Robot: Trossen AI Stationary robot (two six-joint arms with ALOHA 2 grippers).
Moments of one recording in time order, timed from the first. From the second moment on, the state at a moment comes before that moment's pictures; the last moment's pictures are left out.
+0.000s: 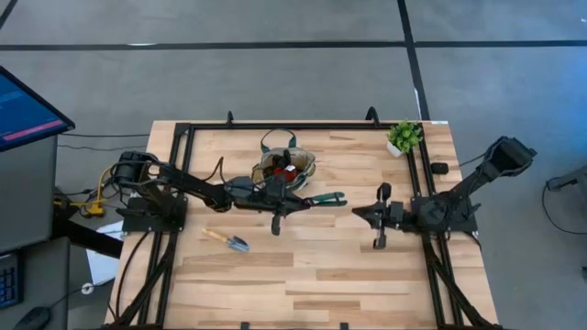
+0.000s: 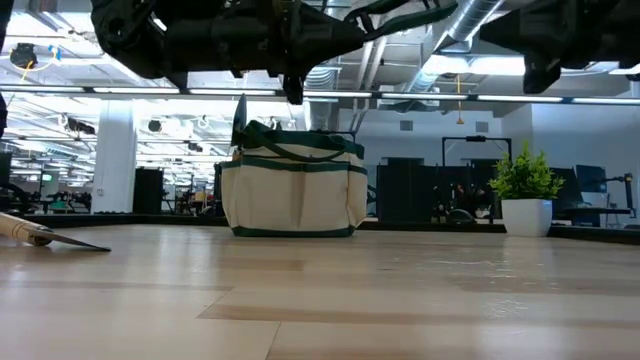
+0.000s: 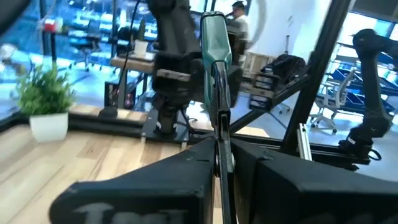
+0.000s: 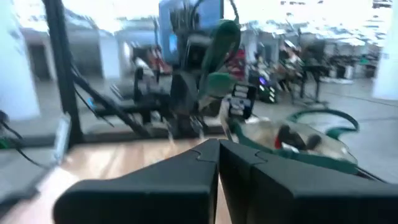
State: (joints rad) left arm -0.06 1.67 0.70 1.03 0.02 -0.17; right arm 0.60 1.07 0.14 1.07 0.76 -0.08
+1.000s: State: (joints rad) left arm -0.04 1.67 0.72 1.12 -0.01 -0.06; right arm 0.27 1.07 0.30 0.94 0.37 -0.01
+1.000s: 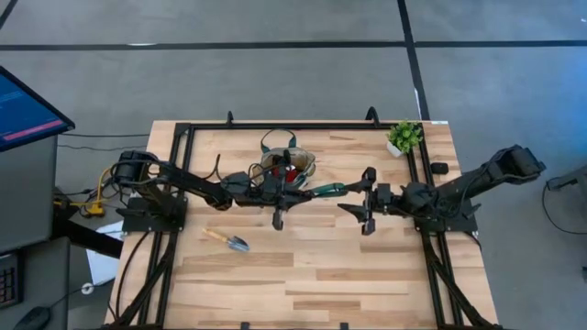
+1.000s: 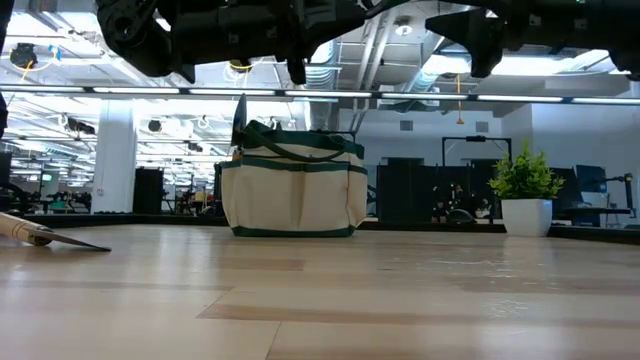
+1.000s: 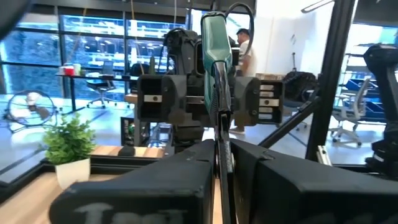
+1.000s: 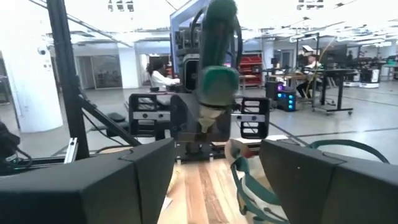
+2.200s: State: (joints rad) left arm -0.05 1.86 0.84 1.19 -0.05 -0.06; right arm 0.25 1.22 0.30 1.11 0.29 -0.05
